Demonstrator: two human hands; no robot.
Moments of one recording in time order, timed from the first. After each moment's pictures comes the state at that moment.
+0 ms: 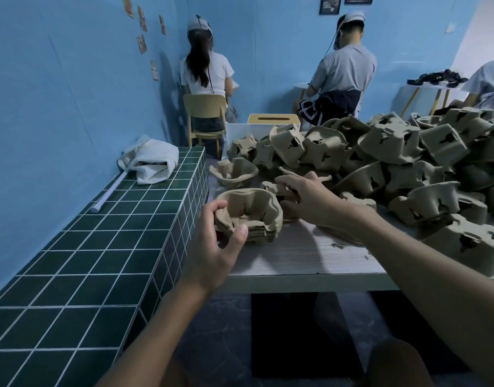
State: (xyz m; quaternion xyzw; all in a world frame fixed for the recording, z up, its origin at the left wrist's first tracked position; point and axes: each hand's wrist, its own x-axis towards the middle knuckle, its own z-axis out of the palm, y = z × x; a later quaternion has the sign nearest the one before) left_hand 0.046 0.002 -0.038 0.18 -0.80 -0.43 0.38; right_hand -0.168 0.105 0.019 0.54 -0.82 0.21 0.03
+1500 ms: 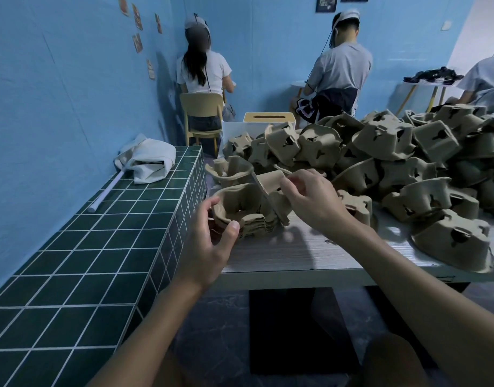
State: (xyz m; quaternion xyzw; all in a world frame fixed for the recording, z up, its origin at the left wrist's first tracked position) left_hand 0.045 0.000 -0.041 0.20 -0.78 -0.45 0.38; right_hand -0.129 0.126 0.026 0.40 -0.83 0.39 0.04
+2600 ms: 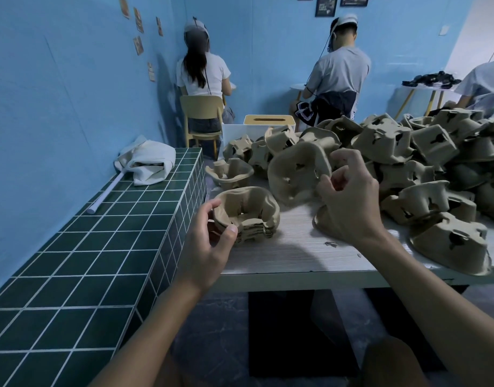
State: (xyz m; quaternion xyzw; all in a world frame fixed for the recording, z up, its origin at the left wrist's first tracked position) left_hand 0.049 0.003 -0.036 0.17 -0.78 -0.46 0.38; right_hand -0.132 0.162 0.034 0.33 -0.76 0.53 0.17
